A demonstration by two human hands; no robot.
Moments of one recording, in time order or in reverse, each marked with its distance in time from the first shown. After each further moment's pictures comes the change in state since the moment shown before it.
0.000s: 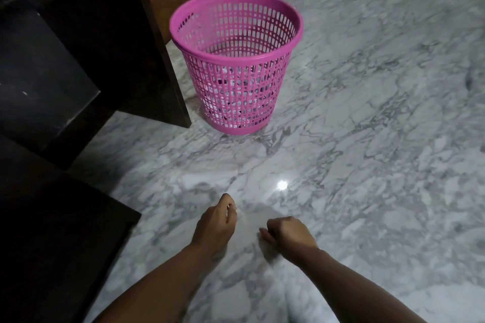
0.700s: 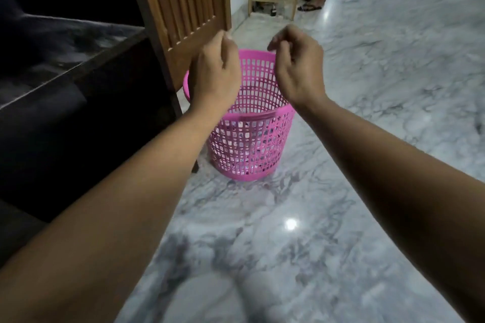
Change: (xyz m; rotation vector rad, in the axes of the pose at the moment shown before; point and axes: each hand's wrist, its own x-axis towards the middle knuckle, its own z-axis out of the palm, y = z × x) left_hand 0.179 0.231 -0.247 -0.256 0.818 0.540; right_hand 0.209 -0.122 -0.340 0.512 0.975 -0.350
